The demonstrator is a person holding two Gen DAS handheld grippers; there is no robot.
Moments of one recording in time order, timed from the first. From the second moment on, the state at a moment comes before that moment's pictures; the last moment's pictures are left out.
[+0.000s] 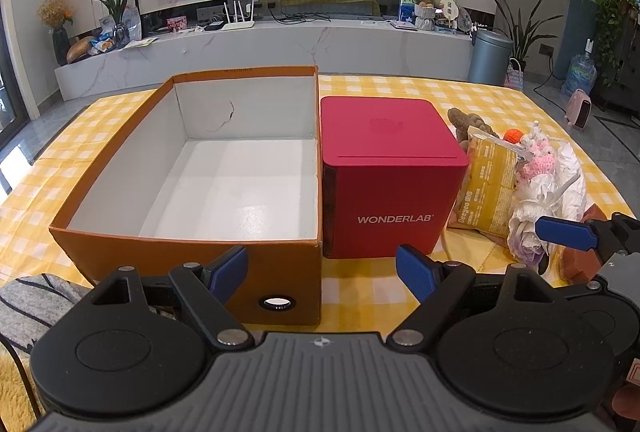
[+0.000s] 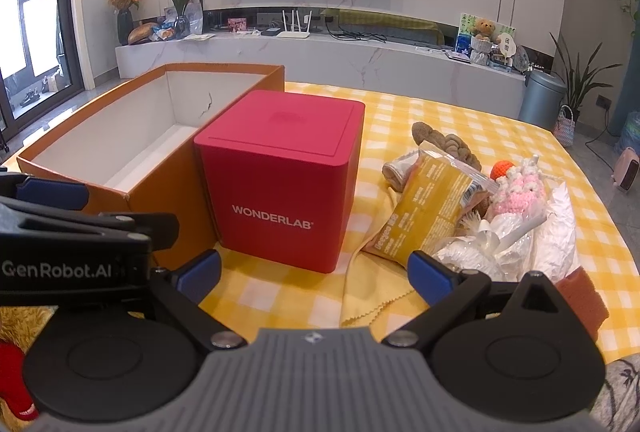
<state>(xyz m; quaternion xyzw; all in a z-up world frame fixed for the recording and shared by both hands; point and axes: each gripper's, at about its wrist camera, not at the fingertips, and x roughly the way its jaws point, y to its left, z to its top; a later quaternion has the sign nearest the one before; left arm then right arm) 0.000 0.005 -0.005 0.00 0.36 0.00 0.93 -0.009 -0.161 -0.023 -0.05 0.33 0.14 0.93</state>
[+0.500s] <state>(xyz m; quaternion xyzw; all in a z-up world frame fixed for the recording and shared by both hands) 0.000 0.004 -0.007 0.00 0.36 0.00 0.93 -0.008 -0.161 -0.024 -0.05 0.33 0.14 0.93</state>
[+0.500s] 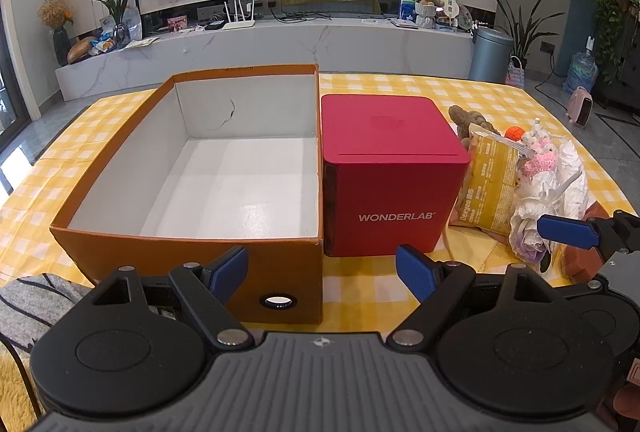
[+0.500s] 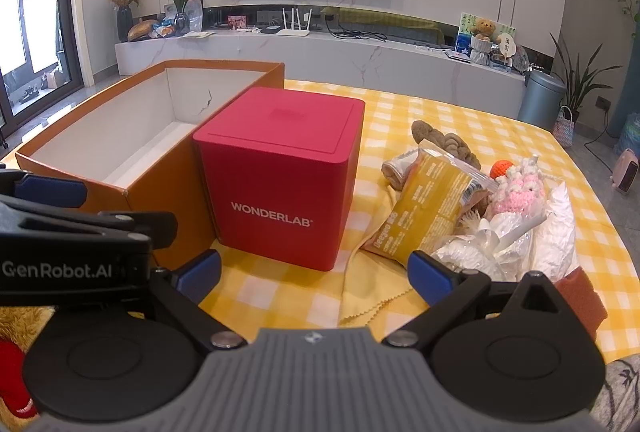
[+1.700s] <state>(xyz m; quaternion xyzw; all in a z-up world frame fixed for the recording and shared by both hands) 0.019 -0.028 0.037 0.05 0.32 -0.07 0.94 -0.012 -0.229 0.019 -0.02 0.28 0.02 0.96</state>
